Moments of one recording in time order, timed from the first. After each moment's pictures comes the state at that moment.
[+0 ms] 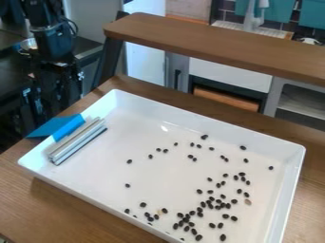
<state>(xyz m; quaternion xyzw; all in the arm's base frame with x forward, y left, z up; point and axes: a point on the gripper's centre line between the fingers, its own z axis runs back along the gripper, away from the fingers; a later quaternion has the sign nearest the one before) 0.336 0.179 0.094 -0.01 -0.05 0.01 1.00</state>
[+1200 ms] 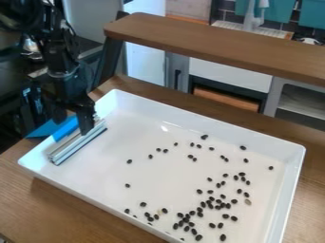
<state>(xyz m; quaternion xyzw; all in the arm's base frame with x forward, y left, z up) 0.334 0.163 0.038 0.04 -0.08 0.02 1.00</state>
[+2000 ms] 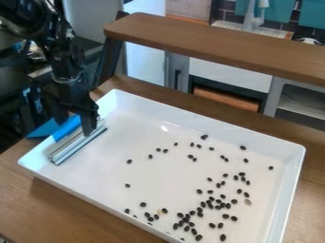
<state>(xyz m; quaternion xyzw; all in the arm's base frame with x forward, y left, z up) 0.340 0.165 0.030 0.07 -0.10 0.03 0.99</state>
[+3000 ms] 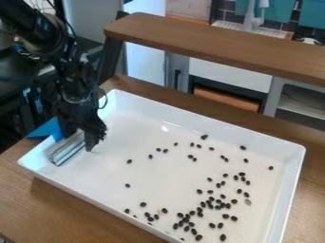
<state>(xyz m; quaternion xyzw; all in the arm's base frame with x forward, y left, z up) 0.335 0.149 0.001 0.08 -0.07 0.02 0.99</state>
